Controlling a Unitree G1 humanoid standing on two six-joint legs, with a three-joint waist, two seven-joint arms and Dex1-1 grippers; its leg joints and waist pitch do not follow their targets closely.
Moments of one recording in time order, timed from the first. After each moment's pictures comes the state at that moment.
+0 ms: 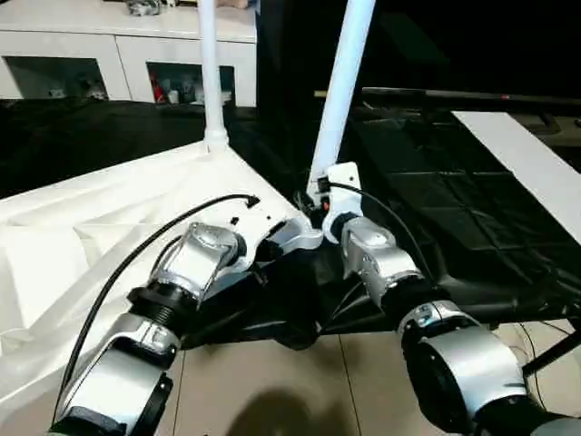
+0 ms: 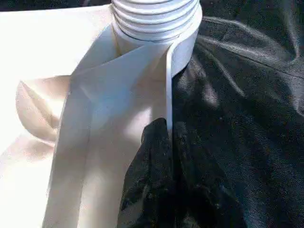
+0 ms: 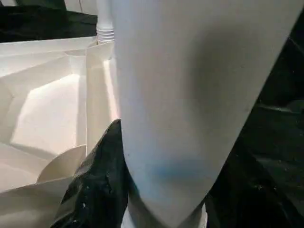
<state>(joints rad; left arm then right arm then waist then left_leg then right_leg) -0.72 0.24 -0.29 0.65 0.13 0.49 -0.73 -0.87 0.04 0.02 1.16 0.12 -0.06 0.22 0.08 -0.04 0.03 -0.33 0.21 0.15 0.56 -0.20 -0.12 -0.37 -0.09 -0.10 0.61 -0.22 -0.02</state>
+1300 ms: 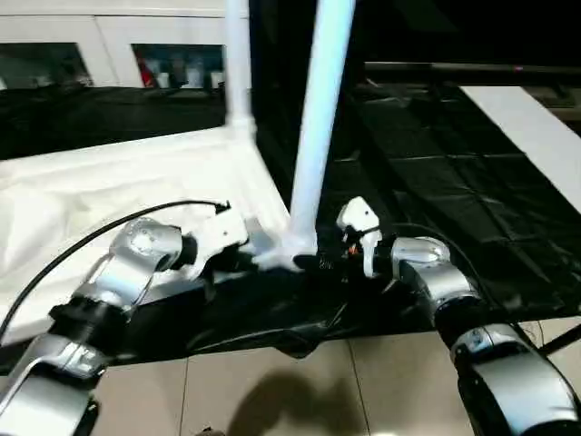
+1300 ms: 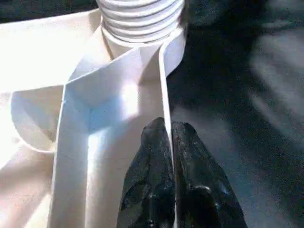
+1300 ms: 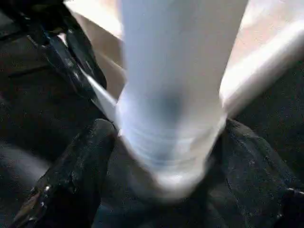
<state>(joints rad) -0.57 0.54 -0.33 0.46 0.04 0.14 -1.20 -0.70 -0.19 0.16 0.96 0.07 -0.16 1.07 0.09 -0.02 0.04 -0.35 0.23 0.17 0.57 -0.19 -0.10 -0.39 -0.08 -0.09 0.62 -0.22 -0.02</state>
